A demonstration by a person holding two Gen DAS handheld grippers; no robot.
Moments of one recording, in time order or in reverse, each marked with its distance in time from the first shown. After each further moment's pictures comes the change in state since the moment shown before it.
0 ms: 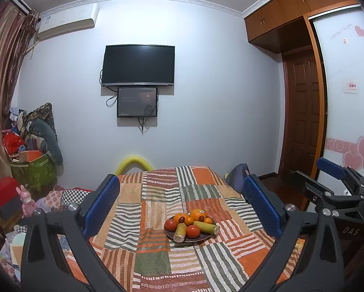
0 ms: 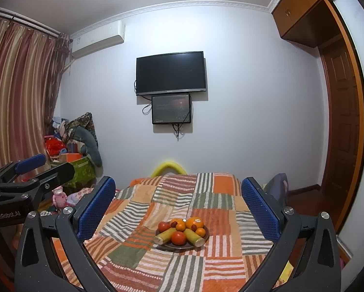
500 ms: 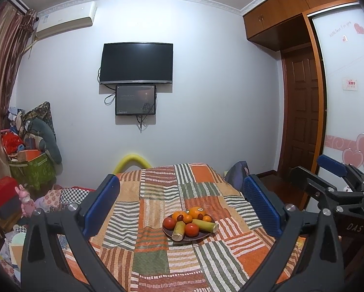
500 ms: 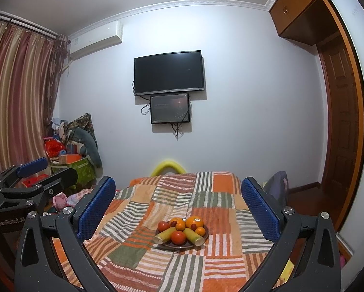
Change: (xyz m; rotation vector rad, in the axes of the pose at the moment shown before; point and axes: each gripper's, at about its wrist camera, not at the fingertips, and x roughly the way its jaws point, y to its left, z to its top) left arm 0.005 -0.001 -0.004 0.003 0.017 -0.008; right arm -0.002 -0.003 0.002 0.014 0.003 -0.006
